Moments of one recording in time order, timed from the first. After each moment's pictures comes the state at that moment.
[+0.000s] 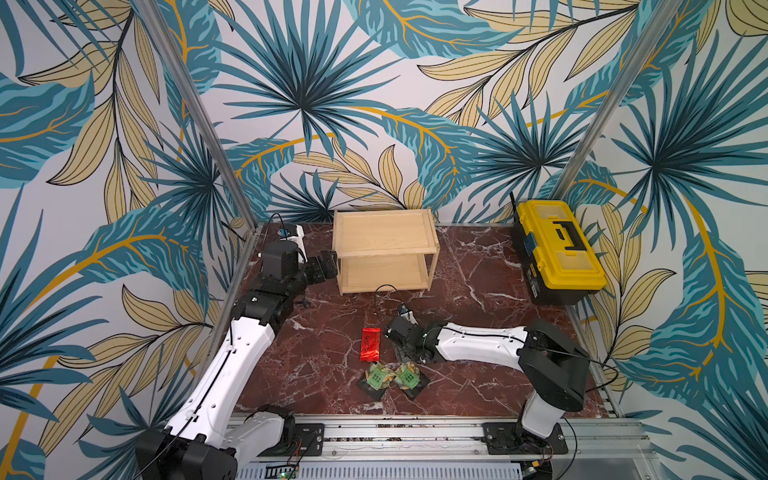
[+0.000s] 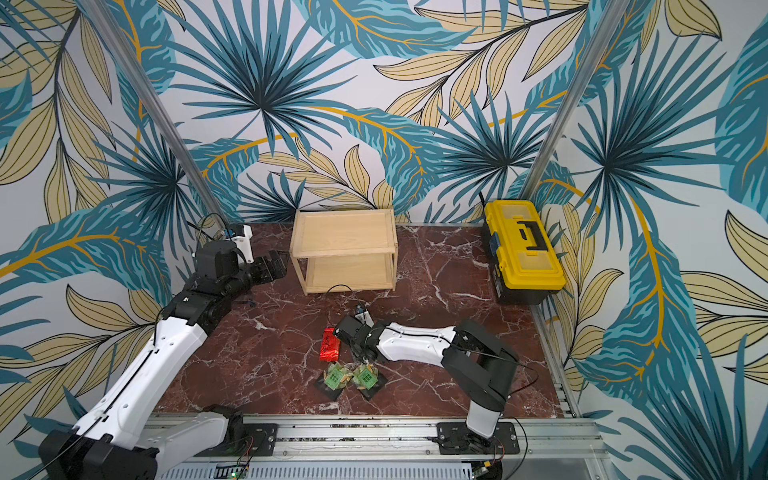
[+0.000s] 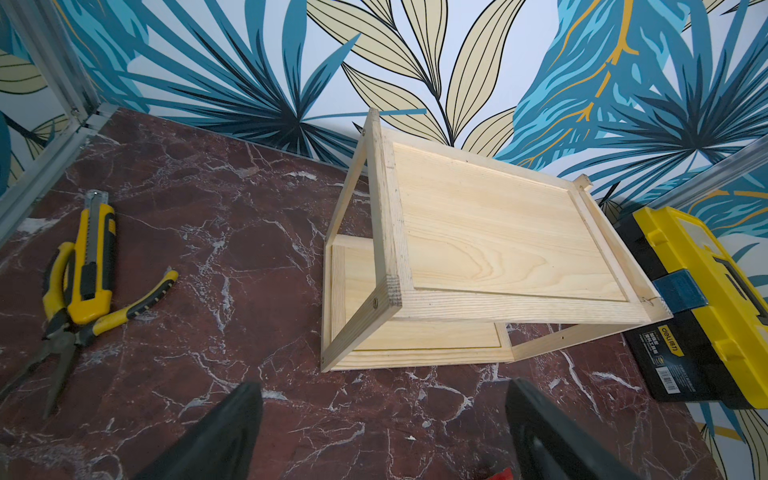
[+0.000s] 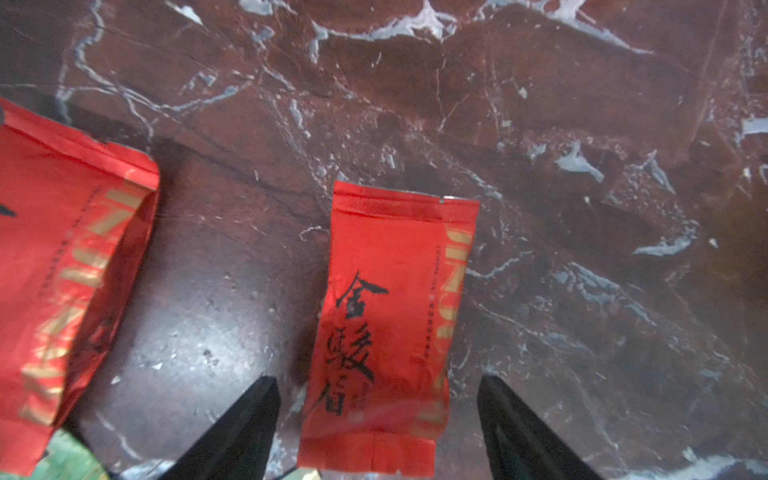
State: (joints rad) left arm -0.19 1.11 1.06 -0.41 0.05 -0.44; right arm 0.99 1.76 1.04 -0.53 0.42 0.62
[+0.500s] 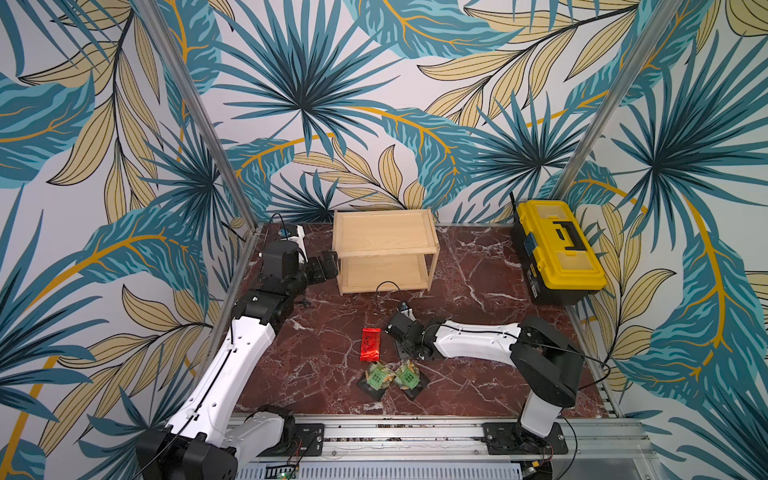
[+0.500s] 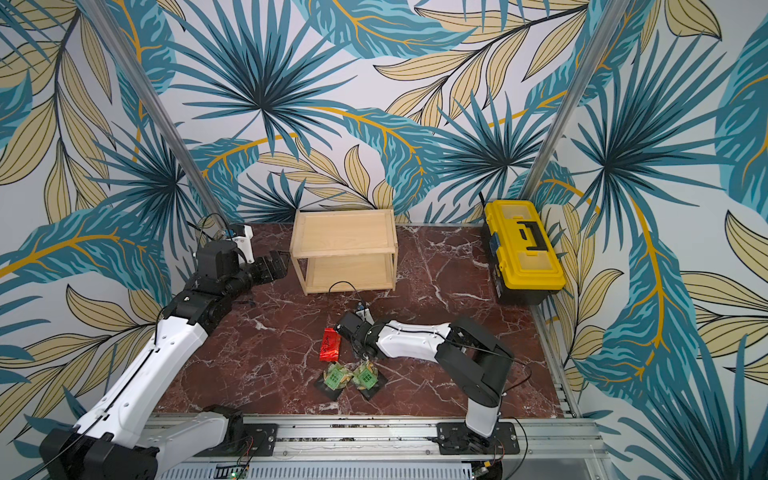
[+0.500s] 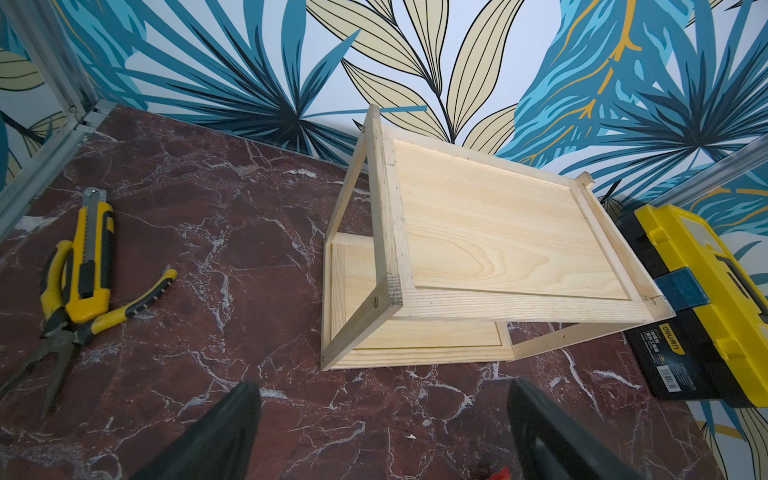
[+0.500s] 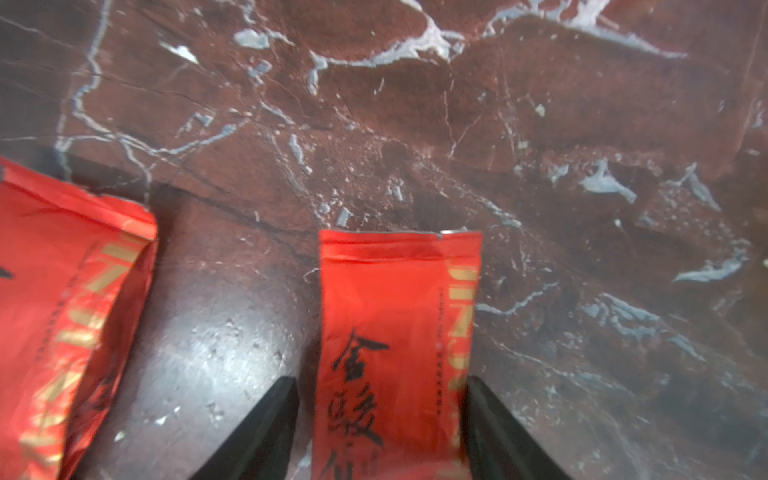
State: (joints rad) left arm -0.19 1.11 1.06 -0.41 0.05 -0.43; right arm 0.96 1.80 1.04 -0.46 0.39 0.63
